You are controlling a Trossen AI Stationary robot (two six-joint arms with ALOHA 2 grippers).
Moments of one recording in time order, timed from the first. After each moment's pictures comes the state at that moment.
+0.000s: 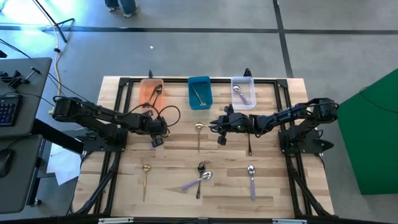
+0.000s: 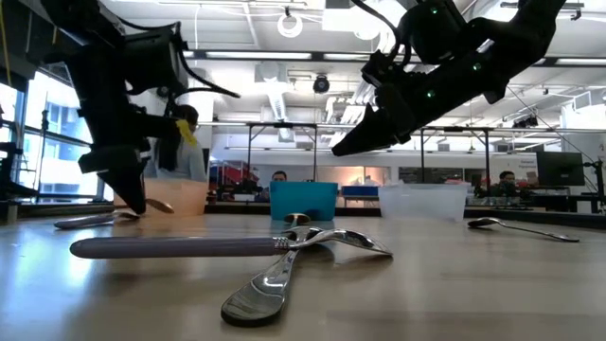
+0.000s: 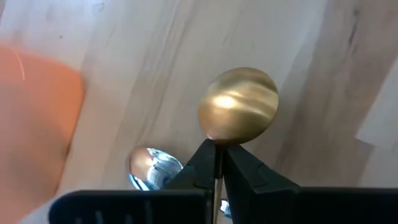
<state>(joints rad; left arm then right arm) 0.02 1.32 0.55 -0.55 -0.35 -0.29 -0.04 1.57 0.63 0.47 0.19 -0.01</state>
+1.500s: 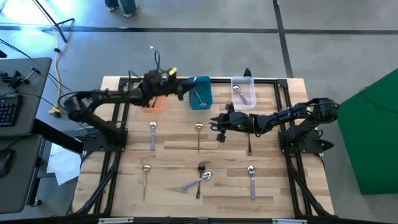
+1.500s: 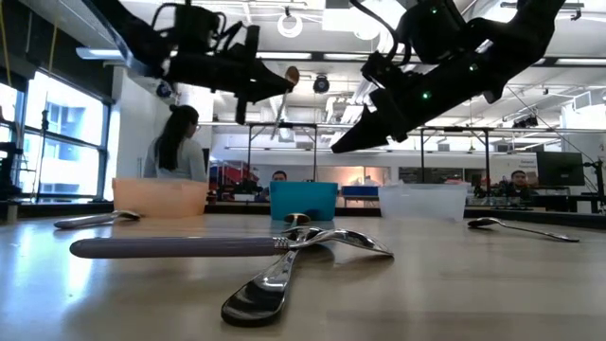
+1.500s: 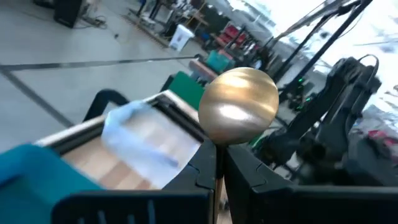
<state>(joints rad) 0.56 1.50 0.76 0.69 0.31 -0.56 -0.06 1.57 0.63 0.50 0.26 -0.04</state>
